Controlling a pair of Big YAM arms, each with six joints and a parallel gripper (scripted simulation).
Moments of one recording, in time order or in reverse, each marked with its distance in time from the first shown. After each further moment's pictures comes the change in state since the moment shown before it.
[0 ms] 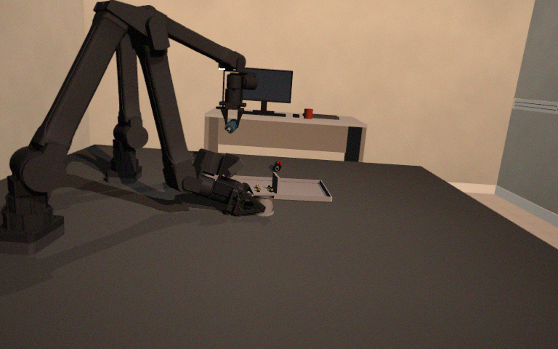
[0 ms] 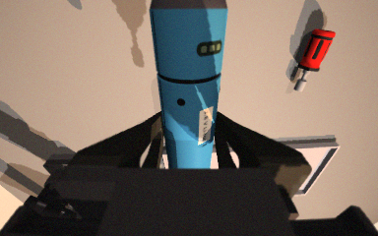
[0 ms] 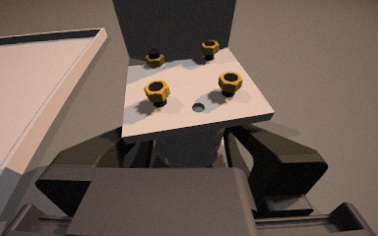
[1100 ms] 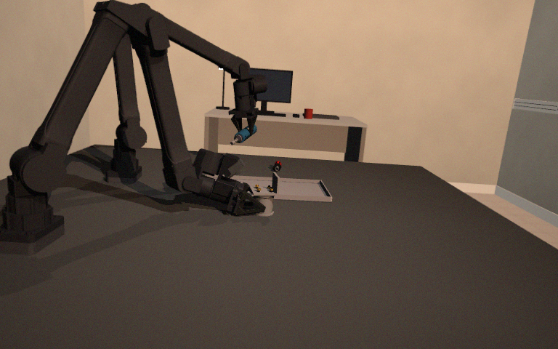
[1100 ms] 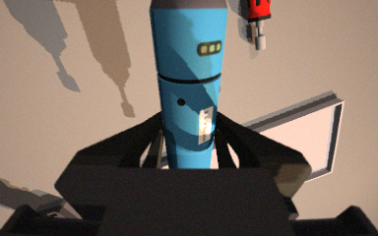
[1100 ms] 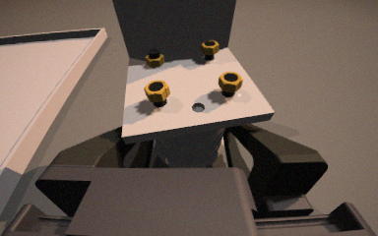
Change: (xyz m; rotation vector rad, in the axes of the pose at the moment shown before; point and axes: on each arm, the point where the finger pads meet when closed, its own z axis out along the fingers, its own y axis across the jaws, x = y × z) left arm 0.050 -0.061 0.019 0.135 -0.118 0.278; right arm 0.000 0.000 0.000 0.000 0.000 0.000
